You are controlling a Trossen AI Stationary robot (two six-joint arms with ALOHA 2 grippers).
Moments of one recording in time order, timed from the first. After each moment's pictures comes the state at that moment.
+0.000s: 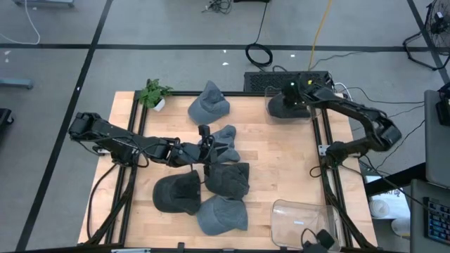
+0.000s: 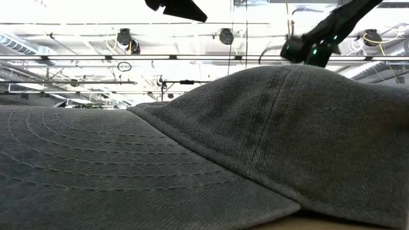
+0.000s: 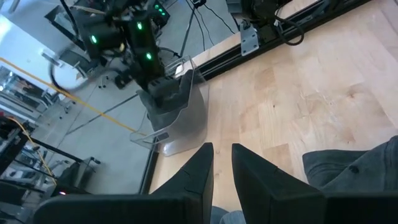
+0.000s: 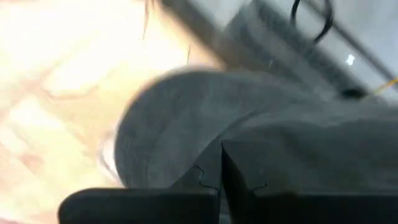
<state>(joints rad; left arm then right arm) -0.24 1.47 1.07 -0.01 -0.58 0.41 -0.89 1.37 0.86 -0.49 0.08 -0.12</state>
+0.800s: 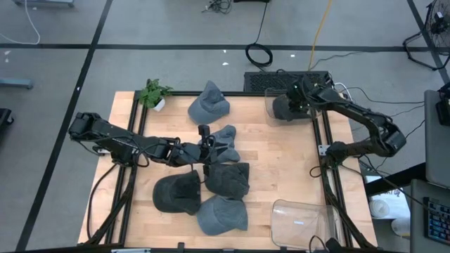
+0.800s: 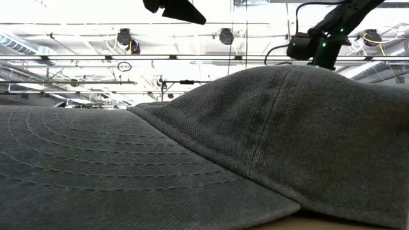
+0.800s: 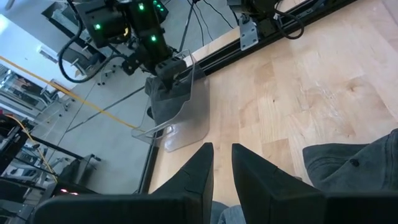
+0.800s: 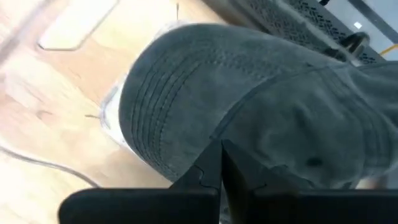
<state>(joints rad) -0.23 1.47 1.07 -0.03 -0.58 0.42 -0.89 1.27 0.86 -0.68 0.08 -0.06</state>
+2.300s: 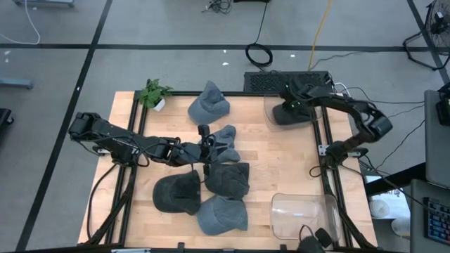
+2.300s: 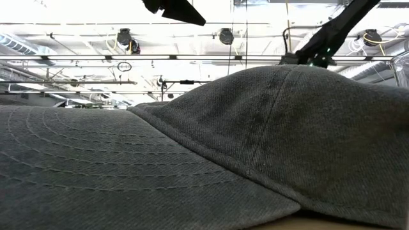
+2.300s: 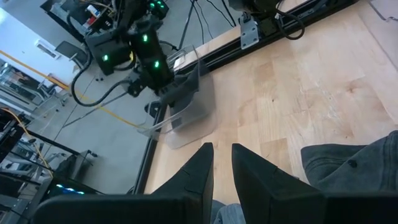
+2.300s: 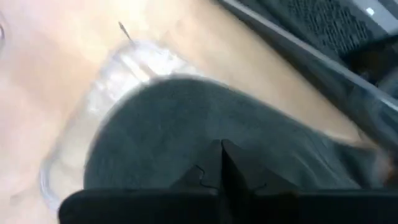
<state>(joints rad) -0.23 1.47 1.07 -0.03 -0.58 0.39 -0.92 1.45 0.86 -0.53 0.07 -0.06</state>
